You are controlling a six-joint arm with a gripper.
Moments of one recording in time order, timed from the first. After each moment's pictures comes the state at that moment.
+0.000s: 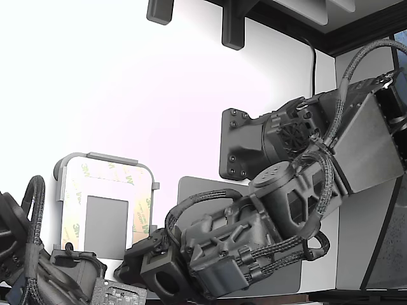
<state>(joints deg) 38.0 96.9 119.4 27.1 2.2 -99.4</state>
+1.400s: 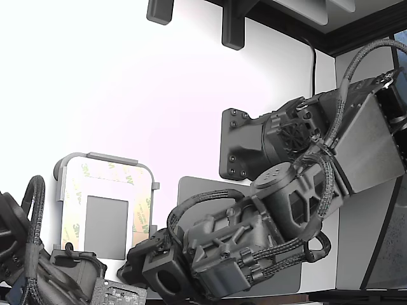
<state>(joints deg) 38.7 97.5 120.3 27.8 2.5 -97.0</state>
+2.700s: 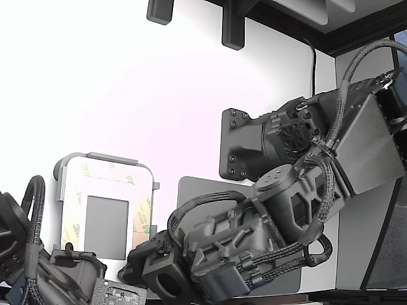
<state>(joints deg) 38.8 96.9 117.9 30.3 2.5 -97.5</state>
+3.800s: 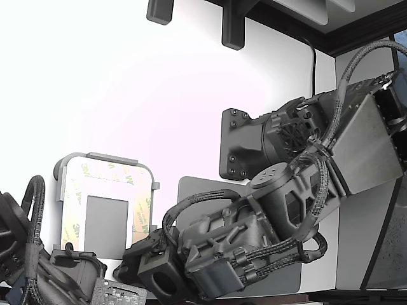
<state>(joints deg) 37.8 95.6 118.0 28.4 1.8 -99.1</state>
